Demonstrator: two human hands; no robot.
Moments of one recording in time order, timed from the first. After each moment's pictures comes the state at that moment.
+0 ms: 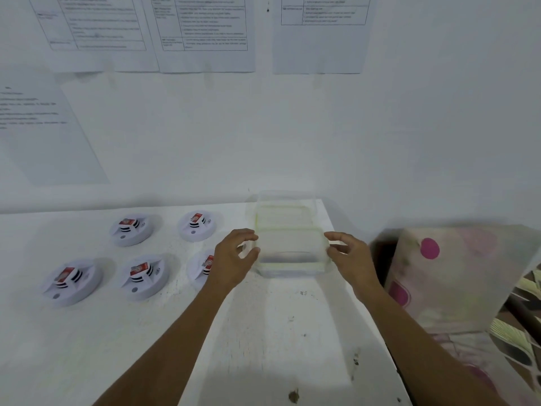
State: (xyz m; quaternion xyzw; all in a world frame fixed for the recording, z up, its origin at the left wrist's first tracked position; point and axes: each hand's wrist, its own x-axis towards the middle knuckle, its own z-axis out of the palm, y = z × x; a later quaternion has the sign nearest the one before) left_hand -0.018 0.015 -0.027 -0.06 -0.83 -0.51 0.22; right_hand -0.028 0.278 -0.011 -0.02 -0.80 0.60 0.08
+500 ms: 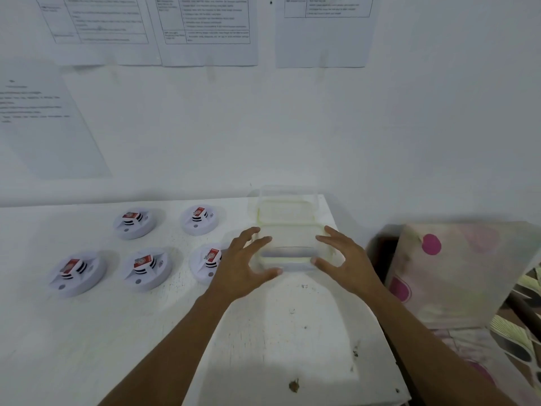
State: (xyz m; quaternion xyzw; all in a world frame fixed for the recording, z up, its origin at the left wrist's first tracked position) left_hand 0.000 0.018 -0.042 -0.12 -0.91 -0.36 0.15; right_hand -0.016 0.287 -0.020 0.14 -0.91 0.38 0.08
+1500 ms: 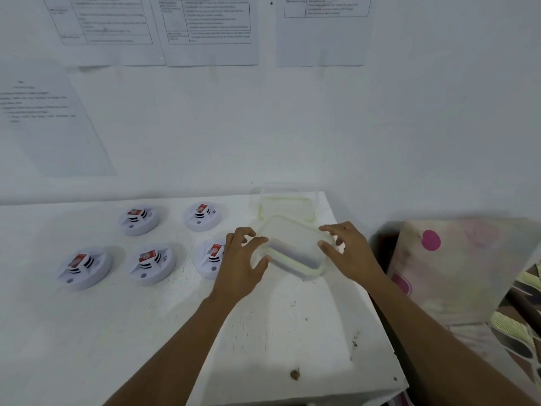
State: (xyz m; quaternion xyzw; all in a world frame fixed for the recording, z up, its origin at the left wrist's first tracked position) left_hand 0.013 0.024 -0.041 -0.10 -0.91 -0.32 0.24; right_hand -0.021 0.287 -0.012 0.14 -0.91 0.38 0.12
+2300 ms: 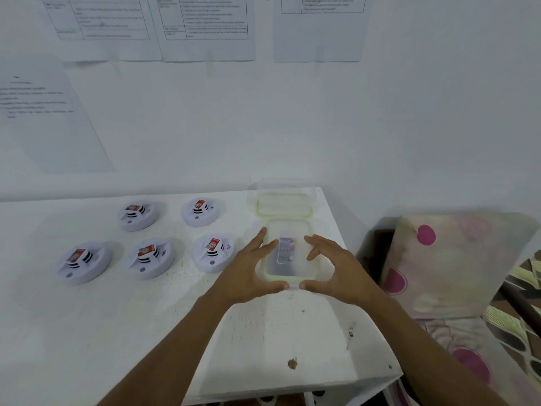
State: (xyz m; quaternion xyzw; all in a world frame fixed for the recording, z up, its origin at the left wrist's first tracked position) left_hand 0.039 0.029 -0.027 -0.16 -0.92 -0.36 0.00; right_hand 0.032 0.281 -0.010 0.25 -0.91 0.34 0.02
